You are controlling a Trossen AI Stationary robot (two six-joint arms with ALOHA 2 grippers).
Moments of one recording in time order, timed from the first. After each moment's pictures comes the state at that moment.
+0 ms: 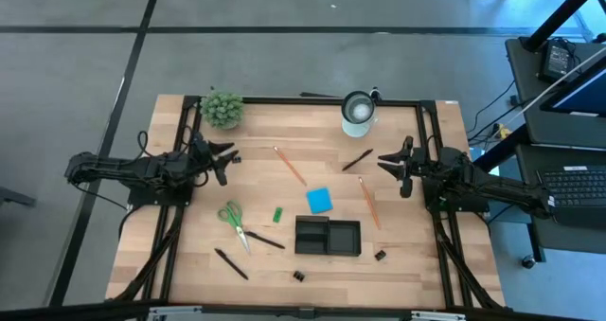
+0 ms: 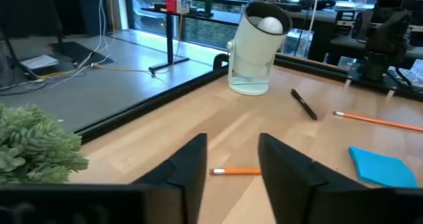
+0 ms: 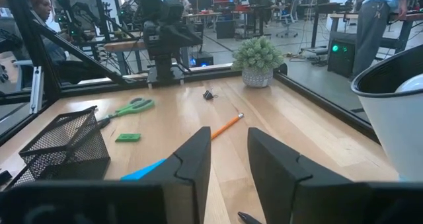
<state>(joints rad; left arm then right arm) -0.02 0.15 0.05 -0.08 -0.64 -0.20 -0.25 0.06 0.01 0.03 -0.08 0.07</state>
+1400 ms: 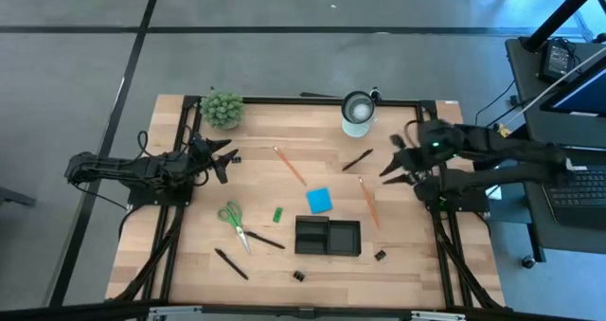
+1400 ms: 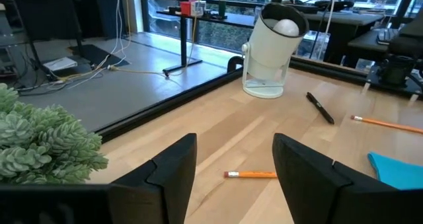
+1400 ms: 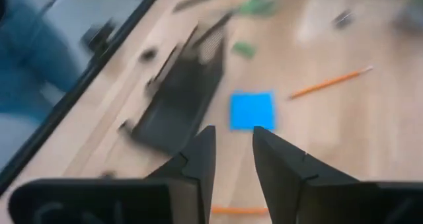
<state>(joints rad) -0.02 0.15 0.05 -0.08 -0.69 -0.20 -0.09 0.82 0.92 -0.81 -0.37 -0.27</state>
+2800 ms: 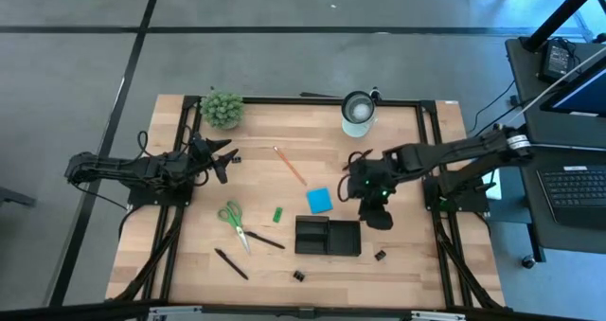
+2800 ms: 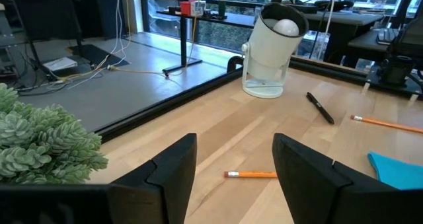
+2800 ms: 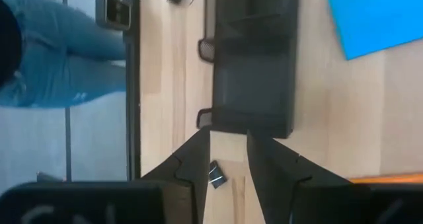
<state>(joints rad) -0.02 0.15 0.05 -0.08 -0.69 -0.20 0.17 1.41 1.17 -0.88 -0.42 0.31</state>
